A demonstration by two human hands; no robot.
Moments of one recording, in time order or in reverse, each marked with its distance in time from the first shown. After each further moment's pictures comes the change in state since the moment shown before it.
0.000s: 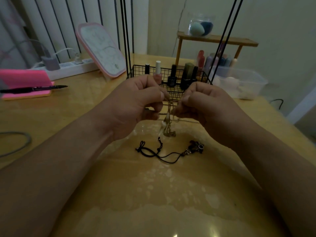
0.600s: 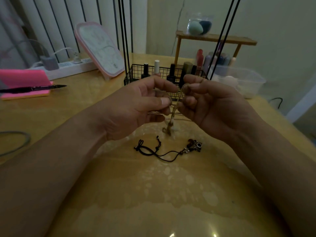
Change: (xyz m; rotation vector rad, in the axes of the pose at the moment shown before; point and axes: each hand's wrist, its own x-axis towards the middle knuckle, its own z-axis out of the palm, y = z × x) left_hand 0.000 -0.002 -0.004 -0.076 -0.241 -0.052; right_hand -0.002 -0.012 0.000 0.628 -0.038 0.151
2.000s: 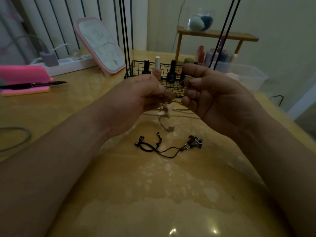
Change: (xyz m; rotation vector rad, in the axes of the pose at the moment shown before) left_hand 0.001 0.002 0.005 0.049 0.140 0.027; right_hand 0.002 -0.003 -0.006 -0.092 -0.068 -0.062
